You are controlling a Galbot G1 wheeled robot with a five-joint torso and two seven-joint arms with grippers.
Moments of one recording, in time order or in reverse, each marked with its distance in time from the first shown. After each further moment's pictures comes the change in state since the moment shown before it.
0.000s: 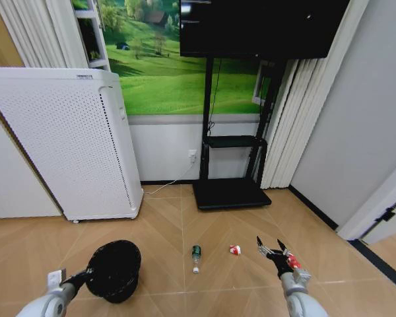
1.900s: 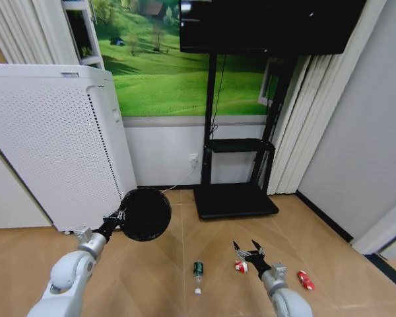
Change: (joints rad) left arm -0.203 0.025 0.194 -0.174 -0.052 -0.266 0.046; right arm -0.031 0.005 -0.146 0.112 -0.086 -0.200 -0.069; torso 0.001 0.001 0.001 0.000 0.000
